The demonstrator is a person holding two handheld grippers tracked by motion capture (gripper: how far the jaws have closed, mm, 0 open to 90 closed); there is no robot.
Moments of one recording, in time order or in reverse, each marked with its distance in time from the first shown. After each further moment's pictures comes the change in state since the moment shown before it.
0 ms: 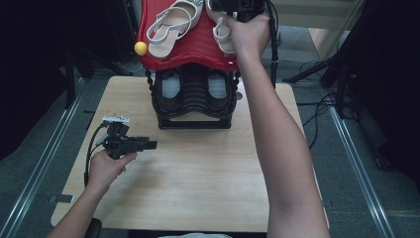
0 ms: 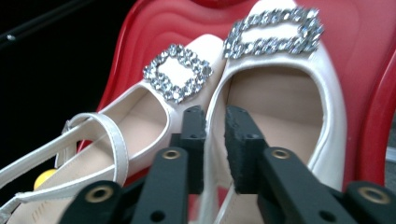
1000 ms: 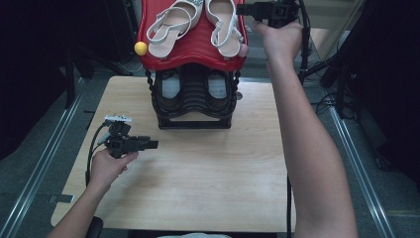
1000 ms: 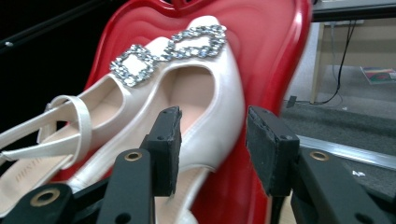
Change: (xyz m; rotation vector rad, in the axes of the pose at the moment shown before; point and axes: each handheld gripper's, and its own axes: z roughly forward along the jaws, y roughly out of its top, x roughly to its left) left arm 0.000 0.003 0.005 0.010 0.004 0.006; right arm -0.046 -0.011 -0.048 -0.038 -0.015 -0.003
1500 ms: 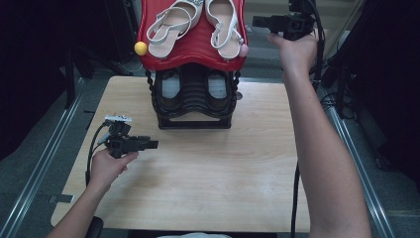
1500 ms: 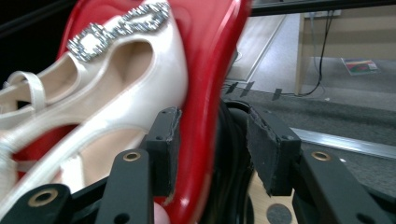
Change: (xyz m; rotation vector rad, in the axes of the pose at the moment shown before) left arm 0.001 0.000 -0.001 0.009 -0.001 0.001; right arm -0.035 -0.022 -0.017 0.008 -0.044 0.011
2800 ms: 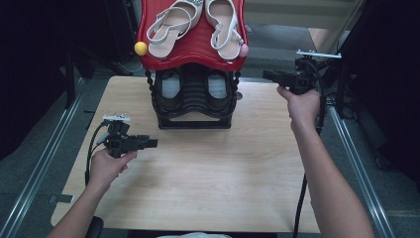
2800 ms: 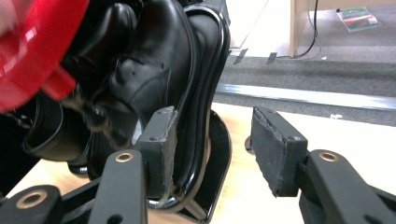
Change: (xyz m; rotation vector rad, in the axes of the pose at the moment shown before) left arm 0.000 0.000 -0.002 -0.034 0.006 -0.009; right arm -0.062 -0.121 -0.005 0.080 -0.013 0.066
